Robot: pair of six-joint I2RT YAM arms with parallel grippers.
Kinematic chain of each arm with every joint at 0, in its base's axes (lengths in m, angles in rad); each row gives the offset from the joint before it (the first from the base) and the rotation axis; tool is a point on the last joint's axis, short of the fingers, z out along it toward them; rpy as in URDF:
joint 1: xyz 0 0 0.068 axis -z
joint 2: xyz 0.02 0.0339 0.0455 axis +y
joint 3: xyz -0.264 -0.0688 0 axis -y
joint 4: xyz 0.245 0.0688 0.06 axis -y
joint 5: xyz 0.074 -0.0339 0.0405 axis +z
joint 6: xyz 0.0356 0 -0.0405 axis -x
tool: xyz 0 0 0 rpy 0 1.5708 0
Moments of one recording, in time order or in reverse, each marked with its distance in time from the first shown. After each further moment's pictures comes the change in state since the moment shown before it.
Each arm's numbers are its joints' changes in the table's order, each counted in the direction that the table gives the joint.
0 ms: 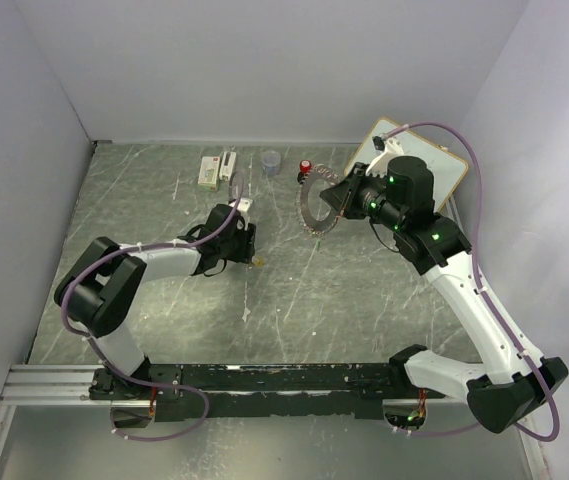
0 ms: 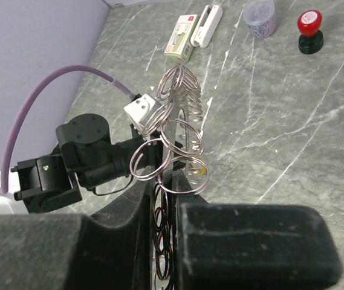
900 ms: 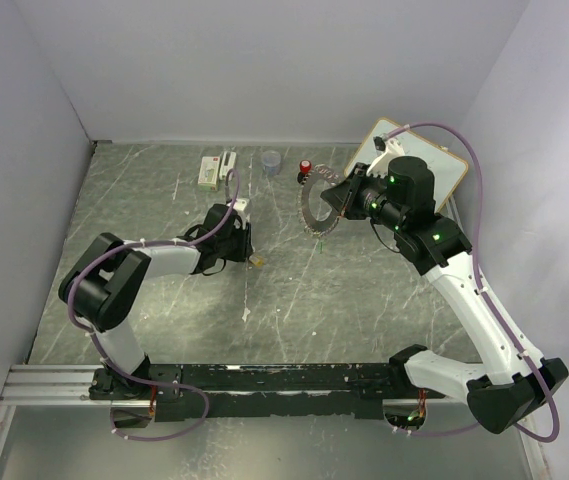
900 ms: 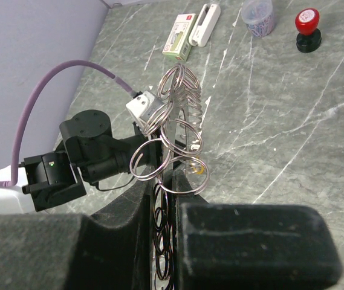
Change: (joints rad) left arm -0.040 0.038 -0.015 0.060 -0.075 0.040; right arm 0.006 -0.003 -0.001 -0.006 0.000 0.000
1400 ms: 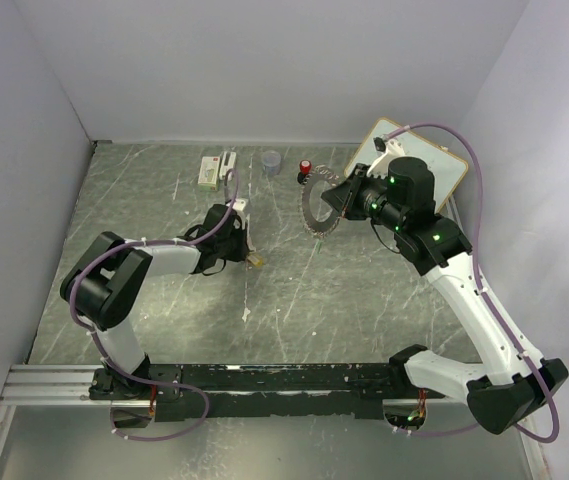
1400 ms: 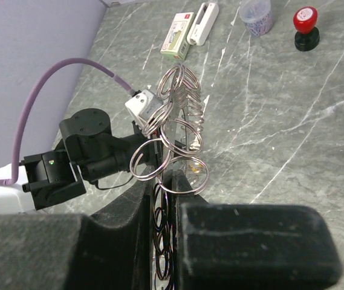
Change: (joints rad) left arm -0.005 0.013 0.000 0.008 -0.003 0.003; right arm 0.003 -0.002 -0.006 -0.002 0.000 0.001
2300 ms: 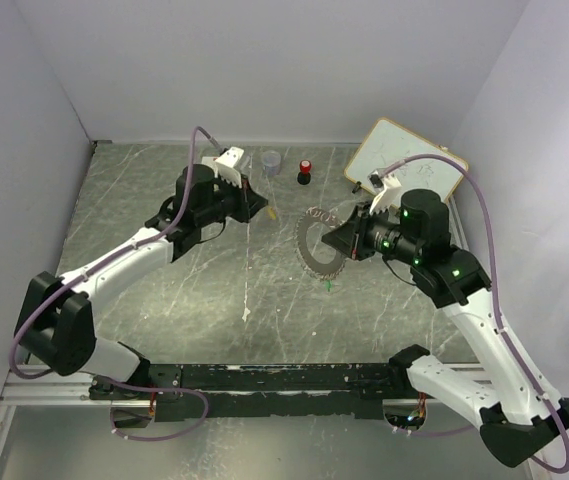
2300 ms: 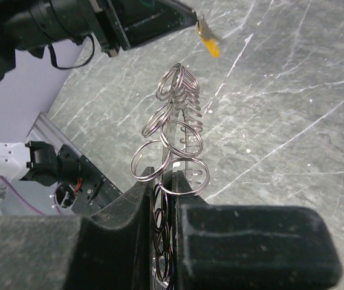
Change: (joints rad) left arm -0.003 -0.306 0.186 -0.043 -0.229 -0.031; right arm -0.025 -0.194 -0.121 -0.140 0.207 0.114
